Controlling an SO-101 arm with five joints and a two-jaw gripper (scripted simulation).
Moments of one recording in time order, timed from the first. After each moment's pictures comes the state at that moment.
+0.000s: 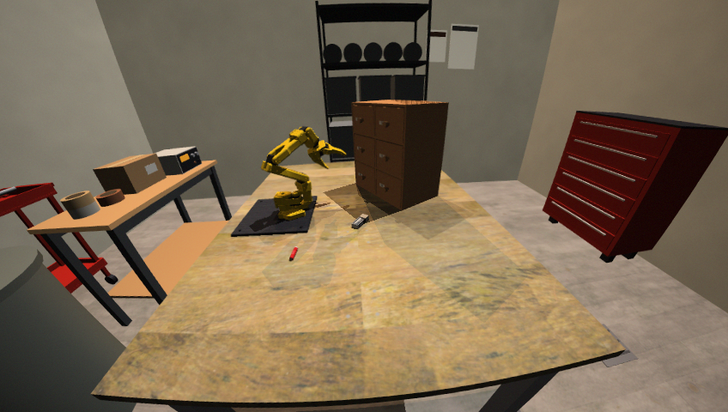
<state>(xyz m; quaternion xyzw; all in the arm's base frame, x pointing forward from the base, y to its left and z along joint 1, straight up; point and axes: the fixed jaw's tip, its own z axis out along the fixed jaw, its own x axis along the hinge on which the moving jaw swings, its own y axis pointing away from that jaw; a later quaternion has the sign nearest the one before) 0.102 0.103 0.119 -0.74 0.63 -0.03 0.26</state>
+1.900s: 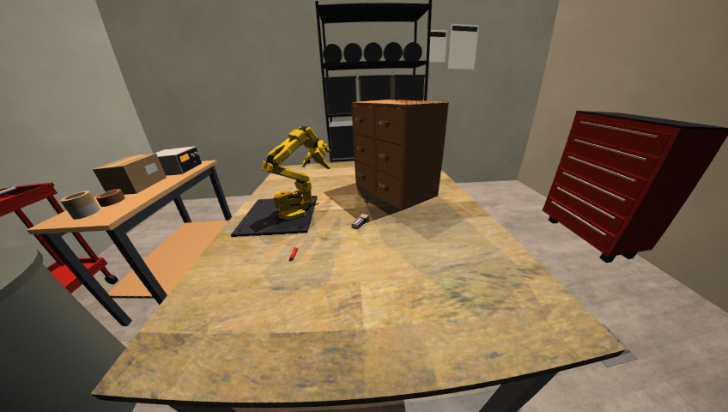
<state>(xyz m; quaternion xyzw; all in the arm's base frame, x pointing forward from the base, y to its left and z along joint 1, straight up) 0.105 0.101 0.119 -0.96 0.06 -0.17 0.20</state>
